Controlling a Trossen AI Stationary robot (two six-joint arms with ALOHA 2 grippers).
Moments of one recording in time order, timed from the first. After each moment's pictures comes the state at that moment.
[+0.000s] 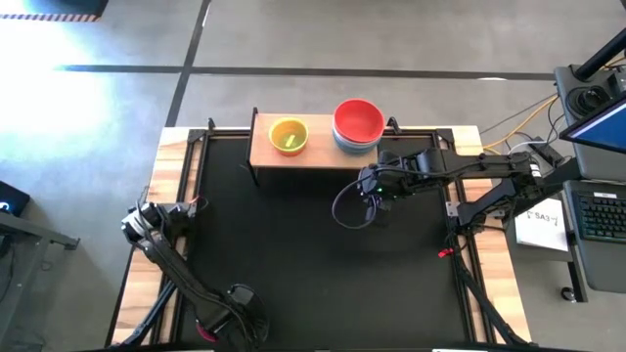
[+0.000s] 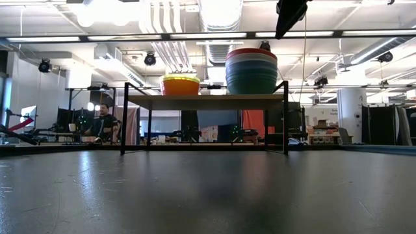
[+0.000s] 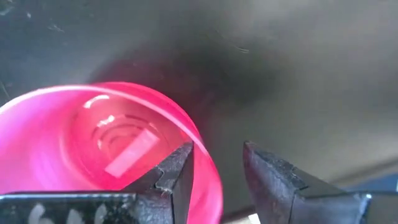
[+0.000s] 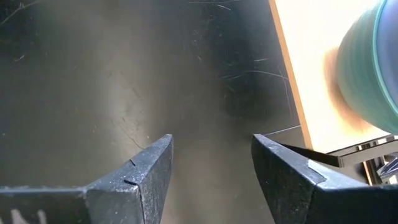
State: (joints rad) left arm -0.87 1.91 1.36 -0.93 0.07 -2.02; right arm 0.05 1.49 1.60 -1.24 0.21 0.21
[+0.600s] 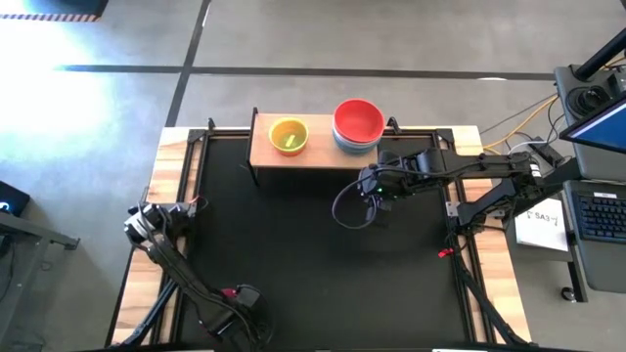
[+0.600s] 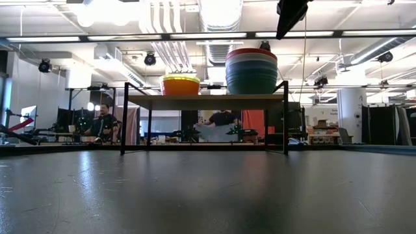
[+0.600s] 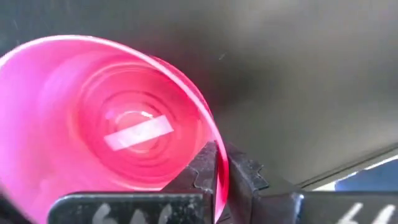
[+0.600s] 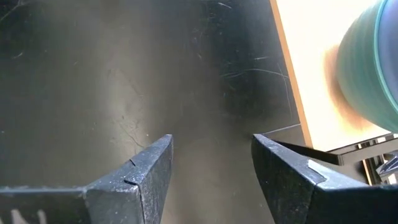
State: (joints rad) left arm -0.85 1.93 1.41 -0.96 0.06 -1.91; right arm 0.05 1.49 1.60 -1.24 0.21 0.21
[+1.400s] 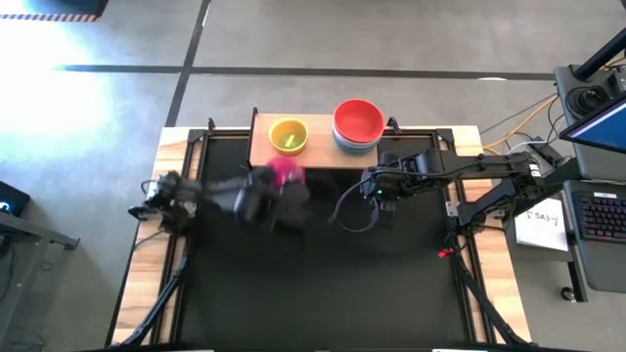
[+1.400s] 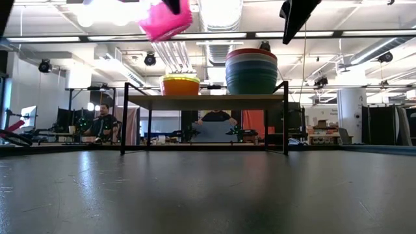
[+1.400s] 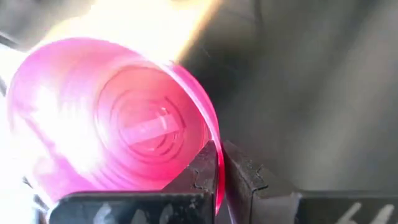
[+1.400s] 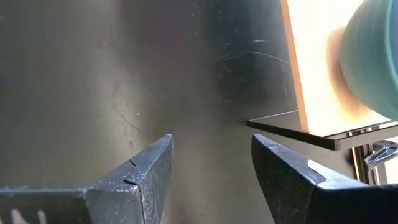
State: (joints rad) left arm -0.29 1.87 2.09 -1.57 -0.65 -0.77; right arm 0.05 1.49 1.58 -1.30 0.21 0.17
